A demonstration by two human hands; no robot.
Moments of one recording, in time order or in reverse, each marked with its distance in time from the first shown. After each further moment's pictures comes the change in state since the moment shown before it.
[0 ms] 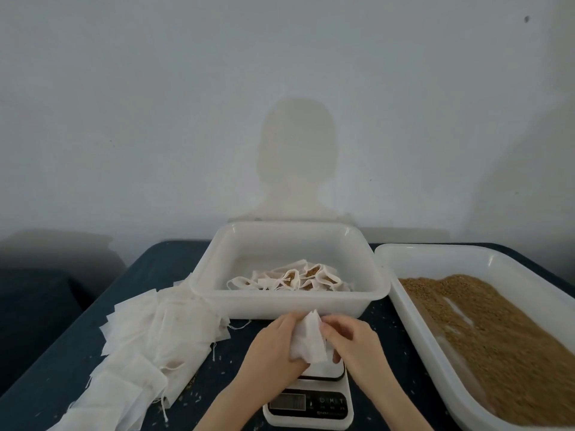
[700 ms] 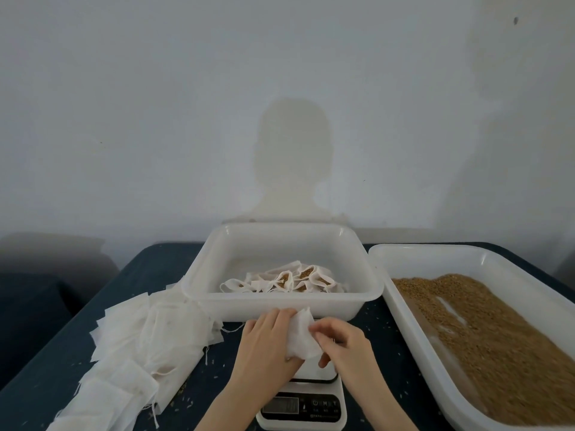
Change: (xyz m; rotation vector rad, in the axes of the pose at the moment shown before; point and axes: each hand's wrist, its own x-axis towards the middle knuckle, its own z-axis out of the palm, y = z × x) left_hand 0.002 0.004 0.000 0.383 0.156 0.086; right_hand -0.001 0.008 0.003 0.100 -0.007 -0.008
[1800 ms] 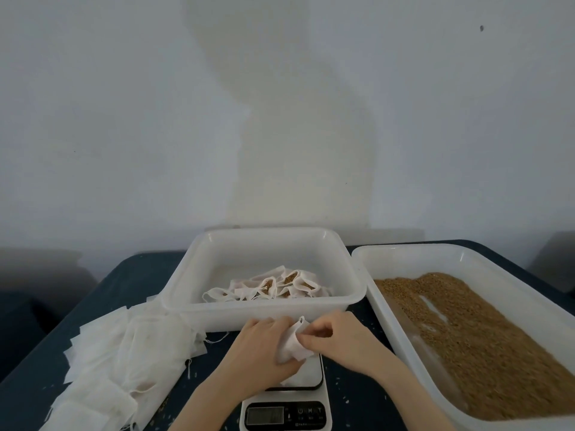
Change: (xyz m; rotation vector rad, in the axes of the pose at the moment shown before) left_hand 0.024 0.004 -0.008 -0.051 -0.220 0.185; right_hand 0.021 -0.021 -0.042 -0.420 -0.296 -0.064
